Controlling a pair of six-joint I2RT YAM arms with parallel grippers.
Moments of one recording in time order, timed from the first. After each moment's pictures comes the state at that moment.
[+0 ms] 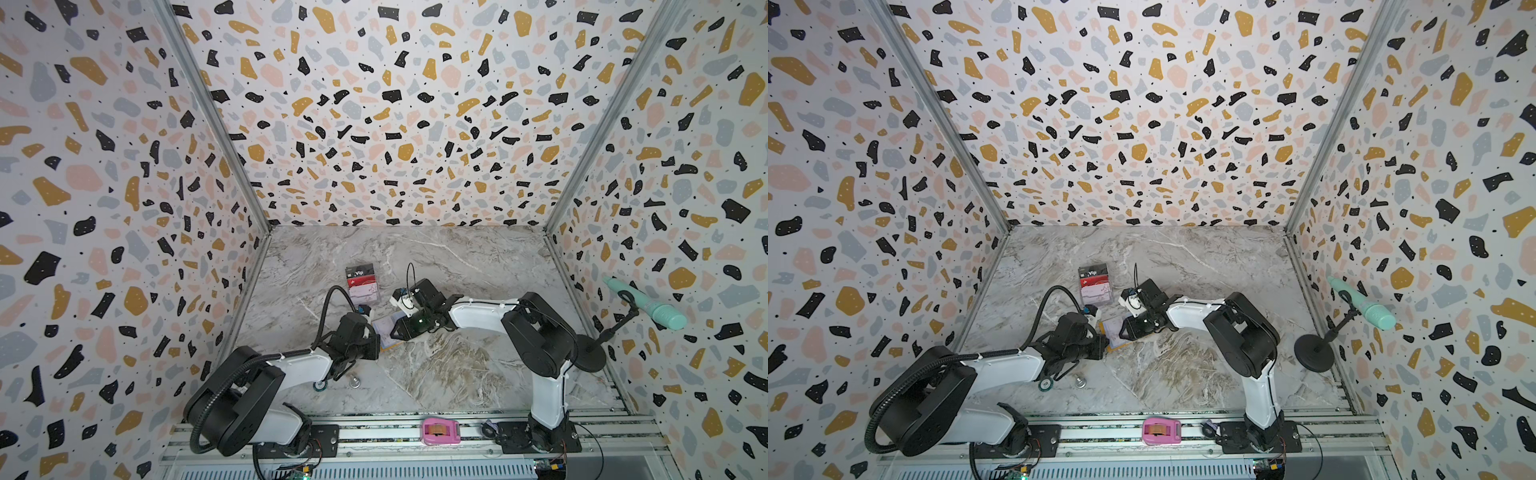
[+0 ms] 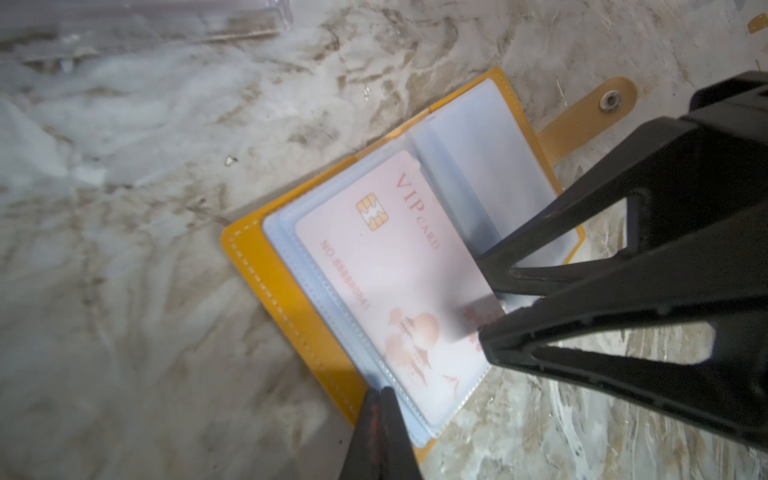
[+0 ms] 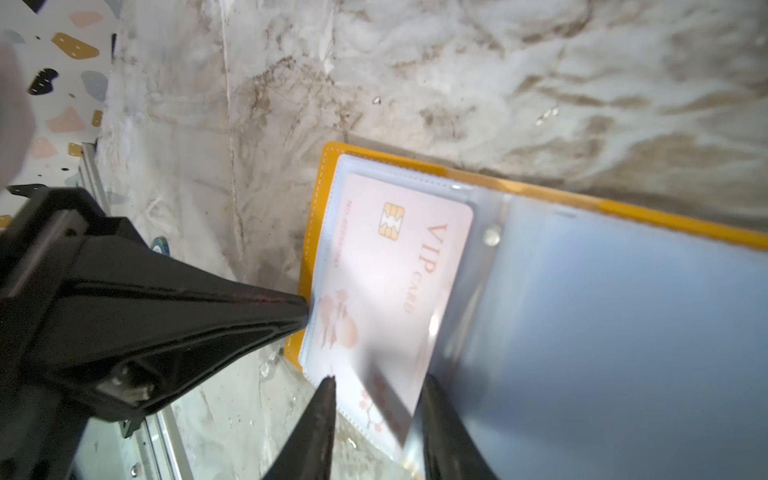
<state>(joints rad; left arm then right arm) -0.57 1.40 0.39 0.17 0.14 -0.47 0.77 1.95 1.13 -0.15 -0.55 0.31</state>
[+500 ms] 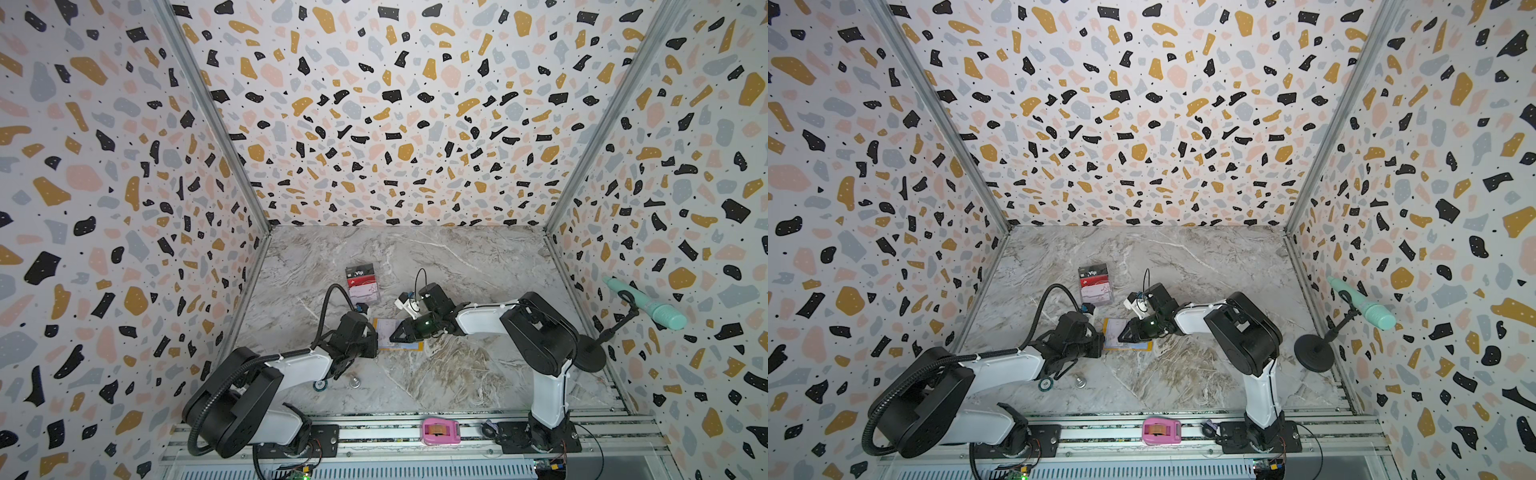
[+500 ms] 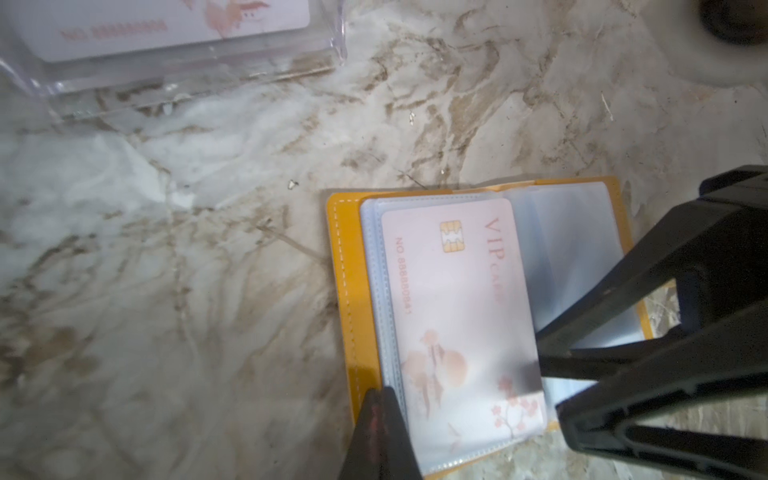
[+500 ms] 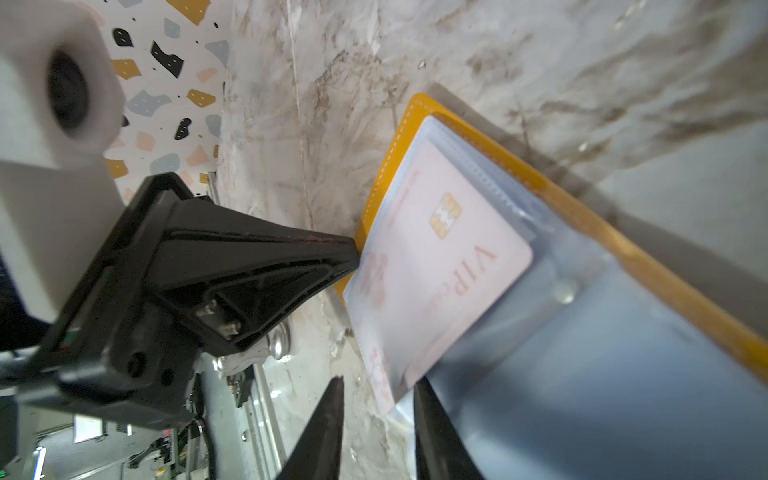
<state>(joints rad) -0.57 1.38 0.41 0.13 0.05 -0.44 0.73 1.95 1.00 0.11 -0.79 0.53</state>
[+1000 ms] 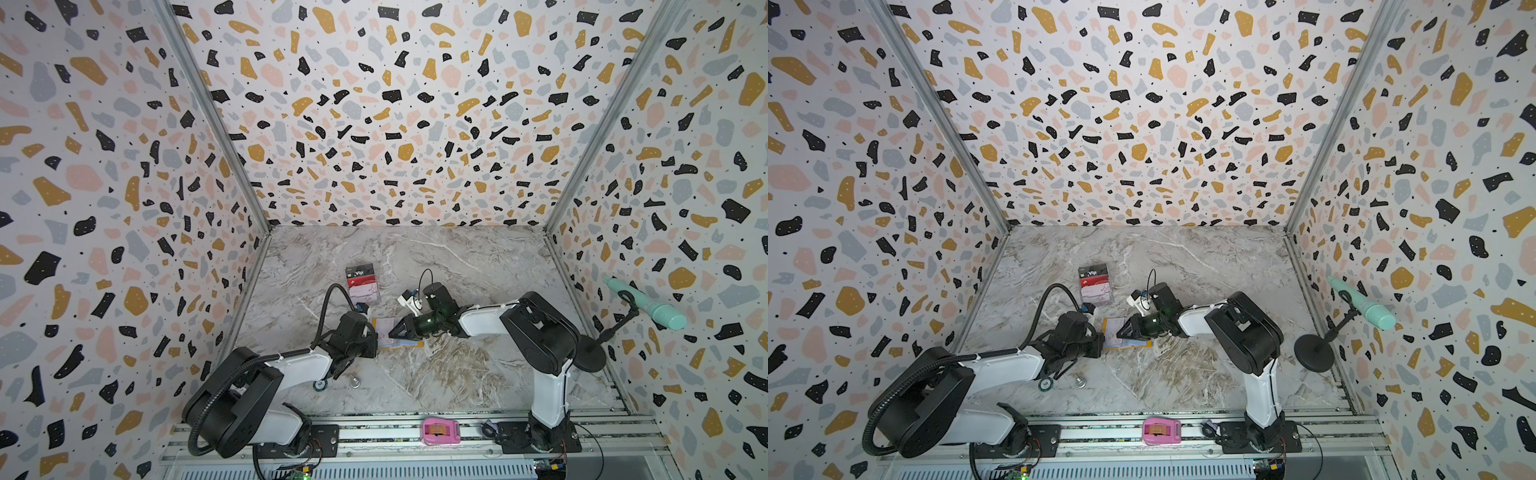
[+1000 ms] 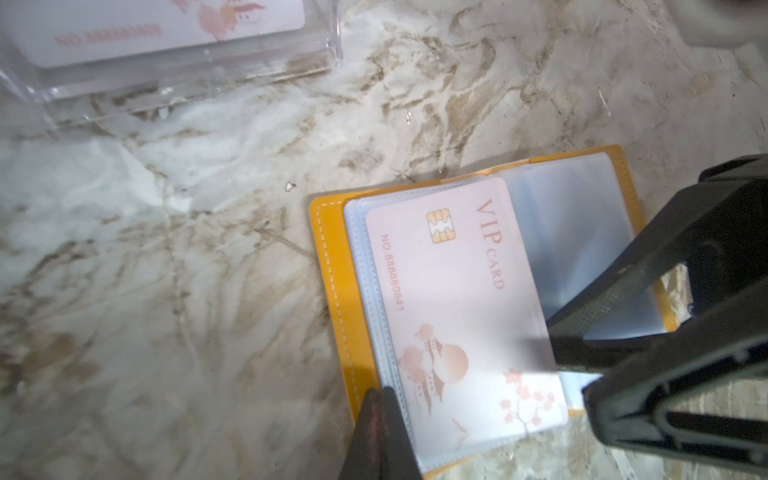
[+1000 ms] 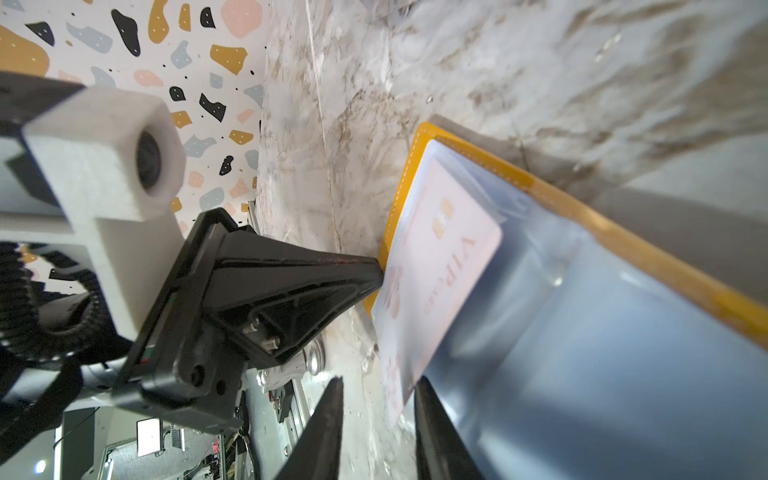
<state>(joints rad) -0.57 1.39 0.41 0.13 0.06 -0.43 0.72 1.95 0.96 0.26 -0.82 0.69</state>
